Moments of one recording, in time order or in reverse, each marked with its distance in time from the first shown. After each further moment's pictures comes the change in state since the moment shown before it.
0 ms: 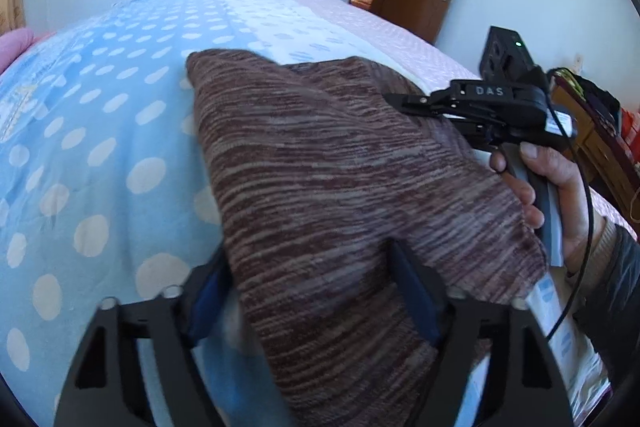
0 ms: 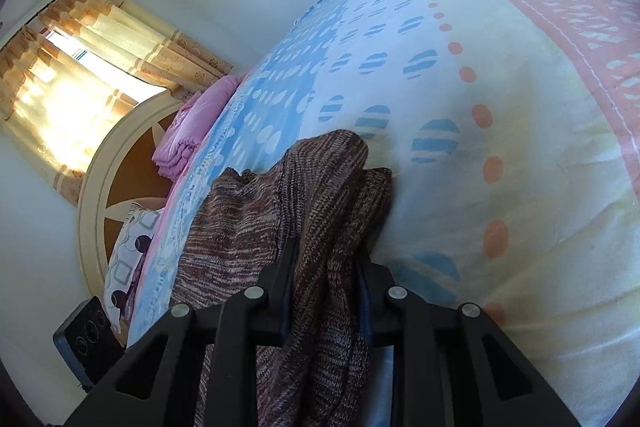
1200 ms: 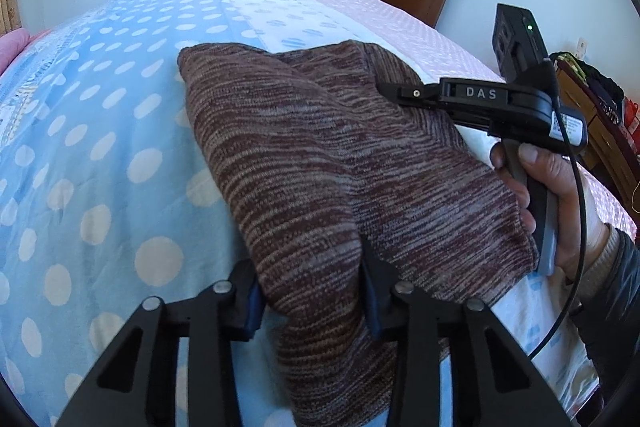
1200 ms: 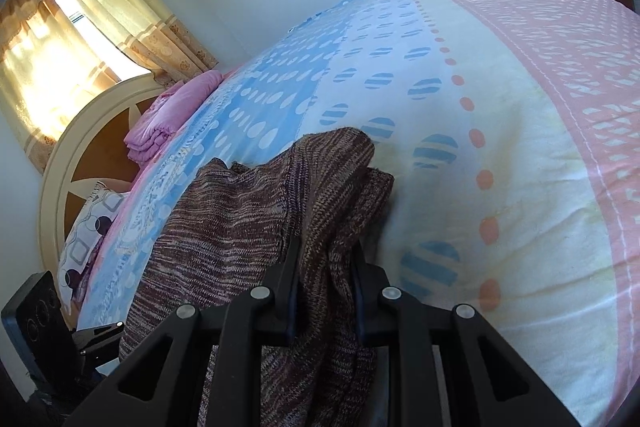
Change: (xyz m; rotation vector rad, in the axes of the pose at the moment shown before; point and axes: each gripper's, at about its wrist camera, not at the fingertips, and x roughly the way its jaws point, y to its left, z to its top) left arm -0.009 -0.013 0.005 0.007 0.089 0.026; right arm -0.008 0.031 -0.014 -0.132 -0.060 -0.199
